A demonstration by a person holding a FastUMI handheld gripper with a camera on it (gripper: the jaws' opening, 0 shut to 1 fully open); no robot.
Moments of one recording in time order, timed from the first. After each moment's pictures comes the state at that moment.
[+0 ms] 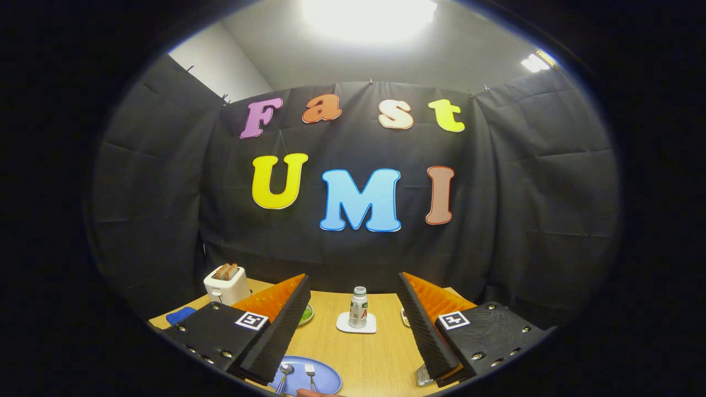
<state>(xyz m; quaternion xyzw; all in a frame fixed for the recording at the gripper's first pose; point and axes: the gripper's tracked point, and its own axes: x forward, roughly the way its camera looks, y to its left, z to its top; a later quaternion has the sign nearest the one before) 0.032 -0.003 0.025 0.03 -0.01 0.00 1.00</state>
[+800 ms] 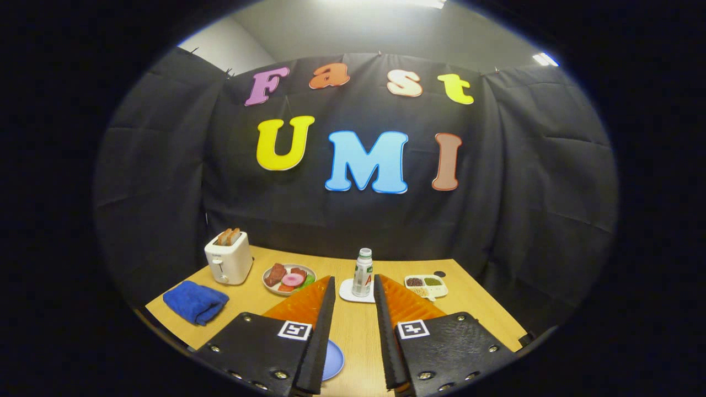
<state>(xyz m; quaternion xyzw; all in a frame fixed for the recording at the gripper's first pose) 0.022 0.025 -0.058 0.01 0.10 0.02 0.99</state>
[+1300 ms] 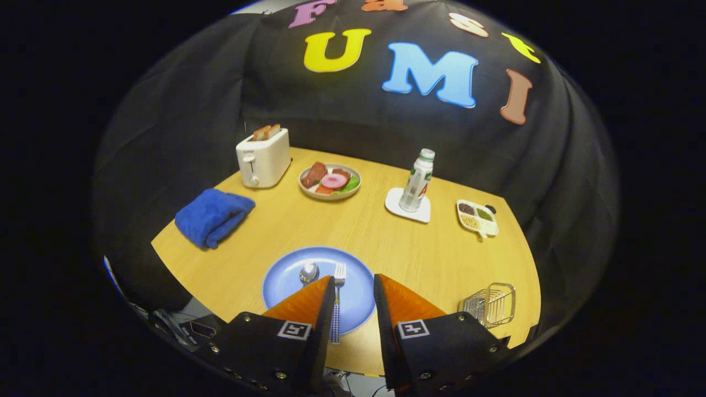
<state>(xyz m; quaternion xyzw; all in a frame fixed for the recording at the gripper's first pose) 0.006 0.082 -0.206 -0.05 0.34 0.14 0.93</state>
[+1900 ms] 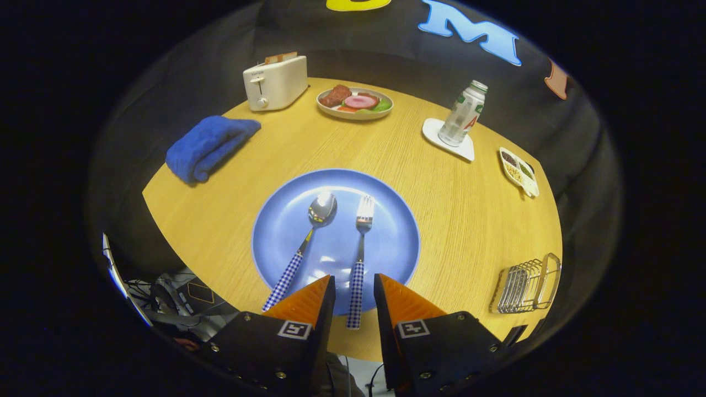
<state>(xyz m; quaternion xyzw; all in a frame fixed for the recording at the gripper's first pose) -0.012 0.105 -0.305 -0.10 0.48 0.17 0.85</state>
